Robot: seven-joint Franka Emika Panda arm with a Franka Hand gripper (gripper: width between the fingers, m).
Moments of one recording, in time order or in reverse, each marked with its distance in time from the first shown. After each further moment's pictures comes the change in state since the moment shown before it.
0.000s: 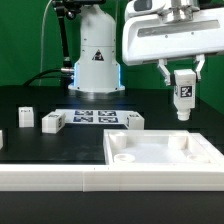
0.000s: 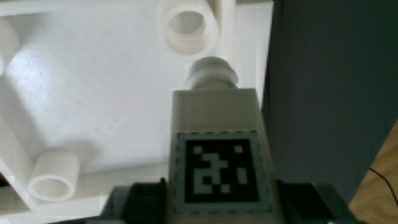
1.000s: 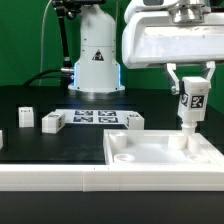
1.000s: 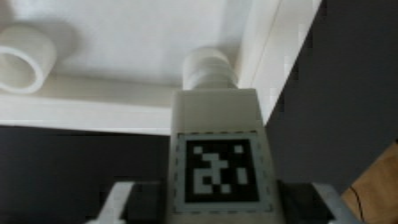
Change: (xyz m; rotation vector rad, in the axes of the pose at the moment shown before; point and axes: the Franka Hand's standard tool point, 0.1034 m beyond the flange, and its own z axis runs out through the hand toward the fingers) arm 0.067 0.011 0.025 -0.016 0.084 -0.199
